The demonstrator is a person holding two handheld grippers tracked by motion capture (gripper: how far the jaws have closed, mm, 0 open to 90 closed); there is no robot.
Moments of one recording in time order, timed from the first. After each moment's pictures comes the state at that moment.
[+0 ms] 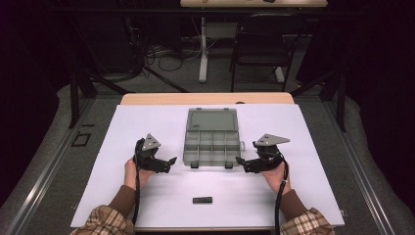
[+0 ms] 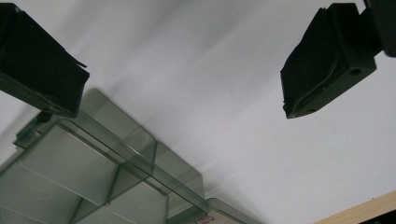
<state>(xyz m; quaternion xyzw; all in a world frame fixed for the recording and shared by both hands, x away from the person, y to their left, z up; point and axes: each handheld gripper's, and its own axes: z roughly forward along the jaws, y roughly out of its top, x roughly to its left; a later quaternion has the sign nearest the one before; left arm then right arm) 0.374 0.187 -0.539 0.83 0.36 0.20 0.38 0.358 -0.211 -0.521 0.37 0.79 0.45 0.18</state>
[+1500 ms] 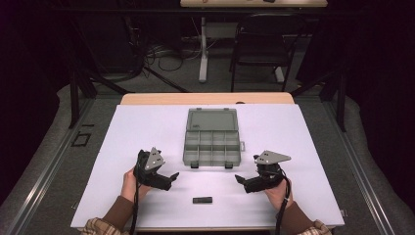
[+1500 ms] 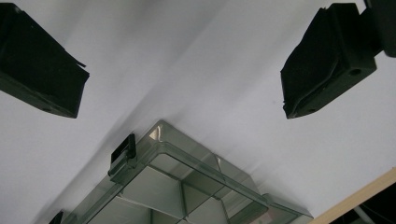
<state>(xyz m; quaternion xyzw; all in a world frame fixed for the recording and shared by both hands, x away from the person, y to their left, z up) 0.332 0.175 -0.531 0.86 0.28 0.22 0.37 0.314 -0.207 -0.529 0.35 0.81 0.44 0.18</state>
